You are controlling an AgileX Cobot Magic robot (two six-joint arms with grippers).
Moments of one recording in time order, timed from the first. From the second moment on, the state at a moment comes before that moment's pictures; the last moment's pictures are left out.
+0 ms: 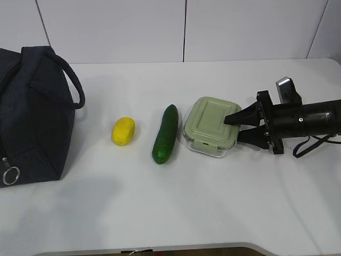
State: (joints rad) left arm 0.02 0.01 -0.52 0.00 1.10 -0.03; right arm -0.12 2.16 -1.14 1.54 1.10 -0.98
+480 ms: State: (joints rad) left arm 0.02 0.01 -0.52 0.00 1.10 -0.03; right arm -0.12 2.16 -1.14 1.53 1.11 -0.99
